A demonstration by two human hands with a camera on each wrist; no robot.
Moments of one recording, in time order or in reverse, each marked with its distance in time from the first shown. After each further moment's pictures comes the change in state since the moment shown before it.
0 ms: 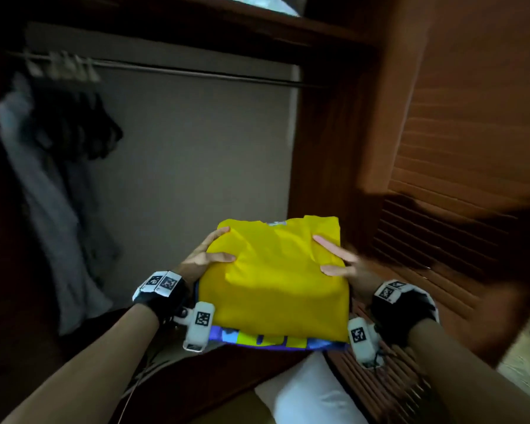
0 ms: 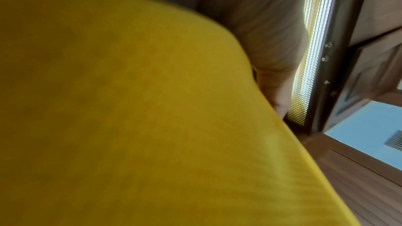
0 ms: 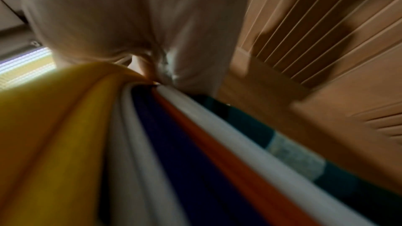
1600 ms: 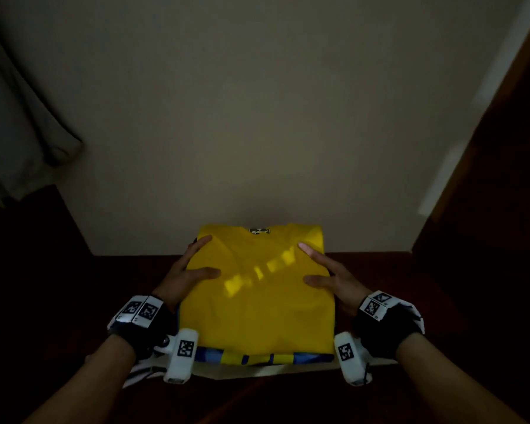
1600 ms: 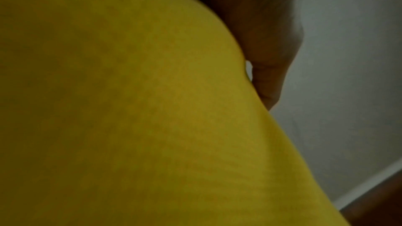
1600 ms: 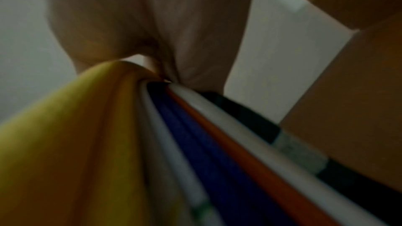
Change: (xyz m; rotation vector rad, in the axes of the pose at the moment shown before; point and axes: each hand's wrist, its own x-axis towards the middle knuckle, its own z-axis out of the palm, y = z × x) left_hand 0.454 -0.599 -0.293 -0.144 0.483 -0.111; right_hand 0.625 0.657 0.039 0.138 -0.471 0.202
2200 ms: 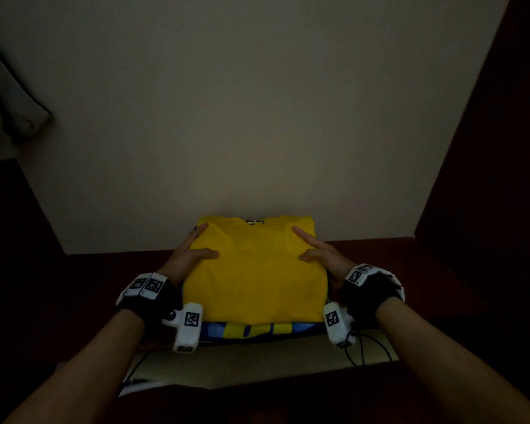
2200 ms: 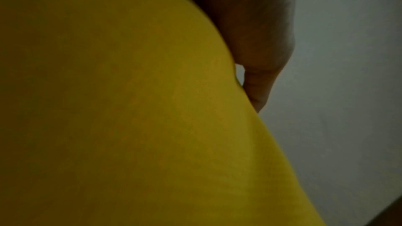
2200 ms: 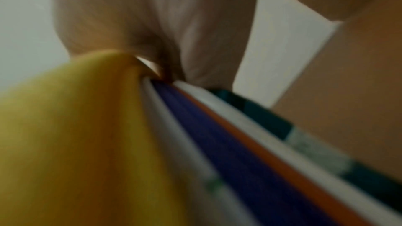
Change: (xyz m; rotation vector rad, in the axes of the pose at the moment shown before) left_hand 0.078 -0.080 -0.014 0.062 0.018 -0.006; right_hand 0.057 0.074 -0.019 -0.155 0.100 0.016
